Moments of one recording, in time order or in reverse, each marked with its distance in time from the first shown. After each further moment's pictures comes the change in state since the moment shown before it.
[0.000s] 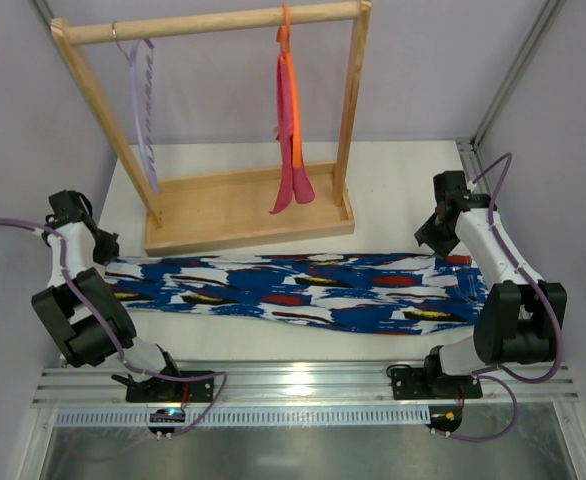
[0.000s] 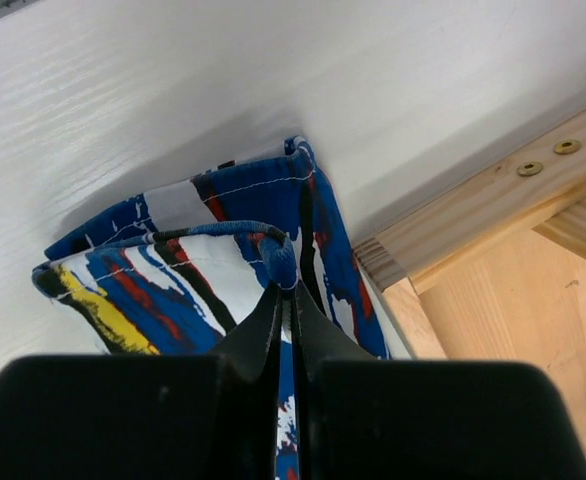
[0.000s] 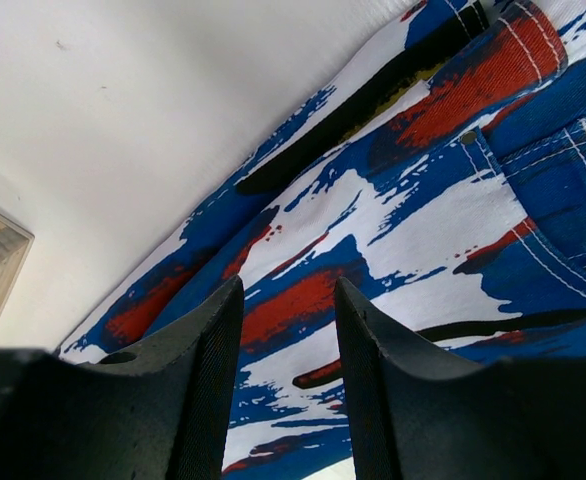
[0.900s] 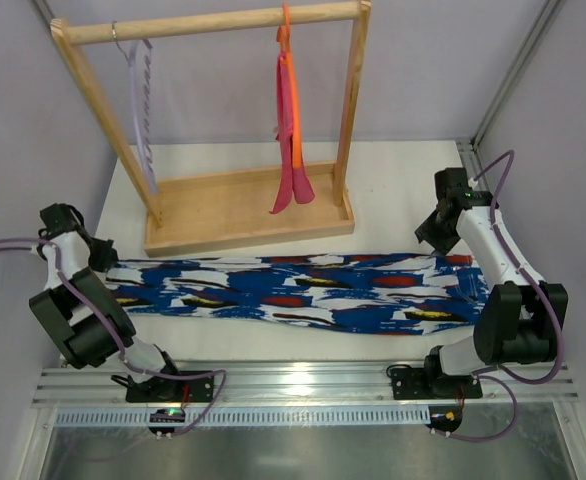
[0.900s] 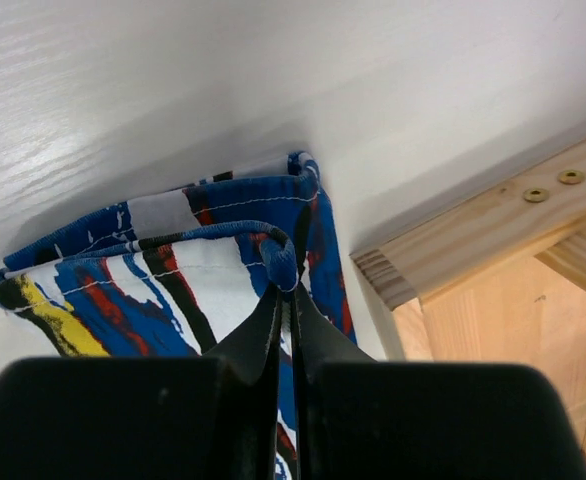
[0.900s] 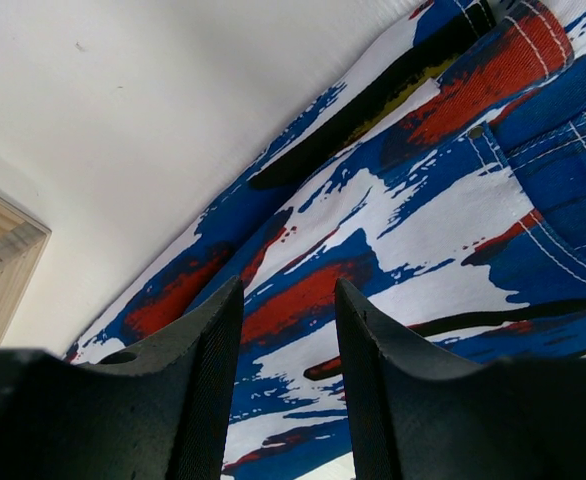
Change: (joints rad) left arm 0.089 0.001 -0.089 0.058 0.095 -0.079; right arm 0.000 0.000 0.030 -0.021 -0.010 0.007
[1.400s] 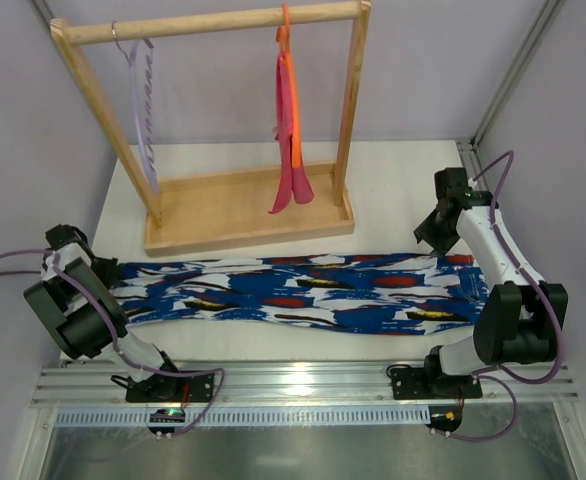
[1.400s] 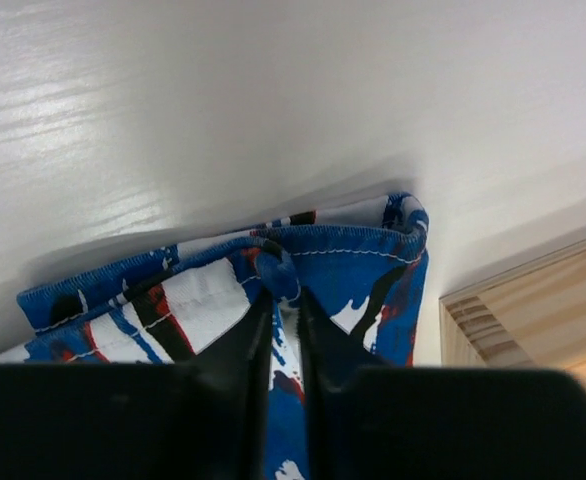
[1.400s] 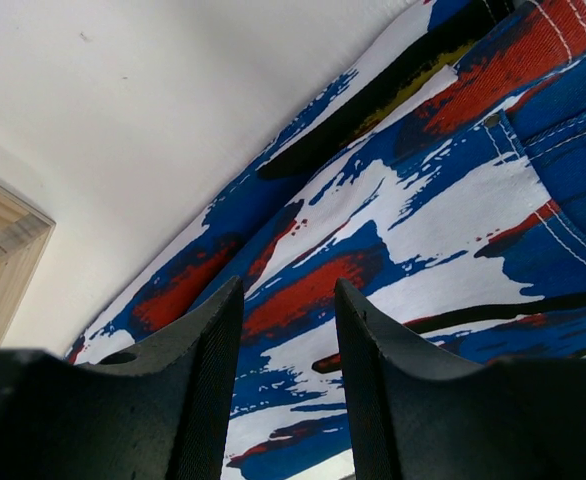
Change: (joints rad) left arm 0.060 0.071 -0.118 0.084 0.031 -0.003; right arm 0.000 0.000 0.000 -0.004 -0.024 0.002
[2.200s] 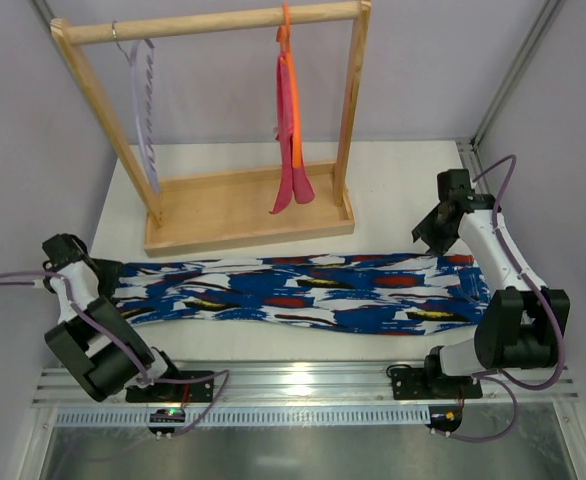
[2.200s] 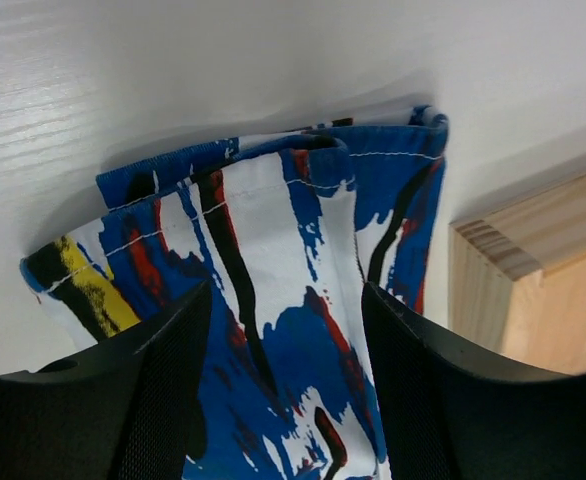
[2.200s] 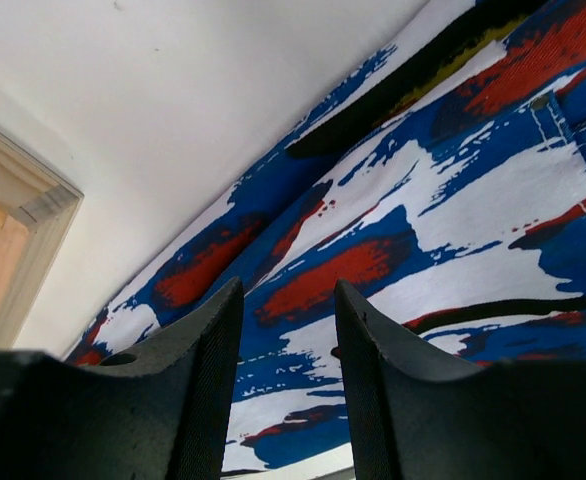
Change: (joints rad) left arm 0.016 -0.301 -0.114 -0.073 -0.025 -0.037; right arm -0.020 -0.029 -0.019 0.034 -0.073 -0.013
